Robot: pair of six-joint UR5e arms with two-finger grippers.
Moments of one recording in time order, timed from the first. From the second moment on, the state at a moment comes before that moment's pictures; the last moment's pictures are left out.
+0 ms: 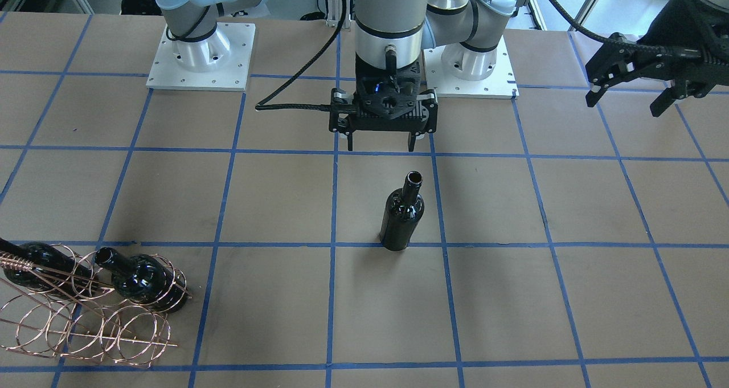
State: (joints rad) left arm -1.24 -1.56 -1.41 -1.73 1.56 0.47; right arm 2.11 -1.21 1.23 -1.69 -1.59 0.56
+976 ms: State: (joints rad) left arm -1.22 -1.55 -1.42 -1.73 1.56 0.47; right arm 2.15 -1.05 1.20 -1.83 -1.58 0.56
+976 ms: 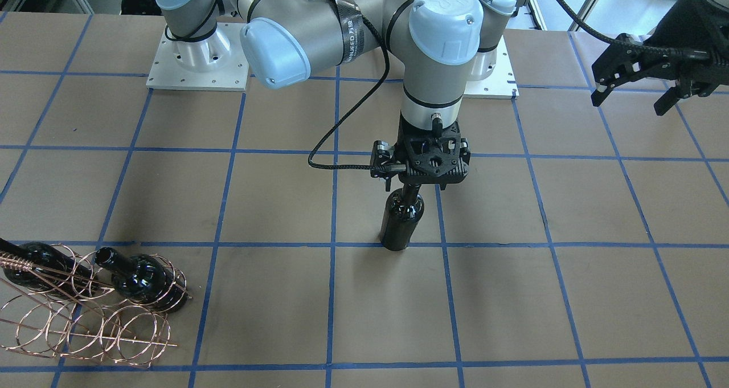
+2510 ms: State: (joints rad) left arm -1.22 -1.54 -1.44 -1.73 1.53 0.48; right arm 2.13 -1.04 1.21 -1.83 -1.57 0.56
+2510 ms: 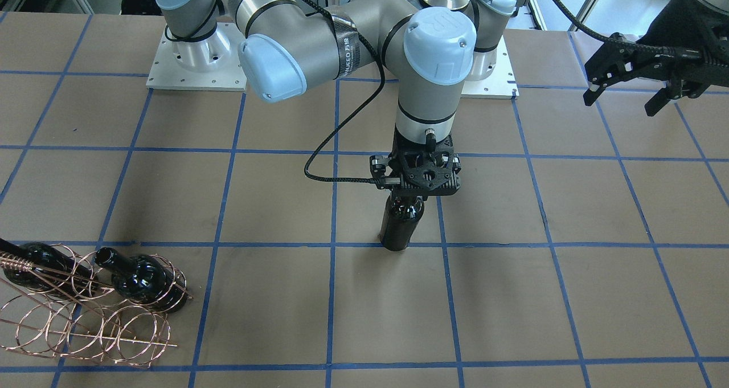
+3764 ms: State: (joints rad) left arm -1.24 -1.54 -1.44 -1.73 1.52 0.43; right arm 2.10 -1.06 1.21 -1.80 -1.59 0.47
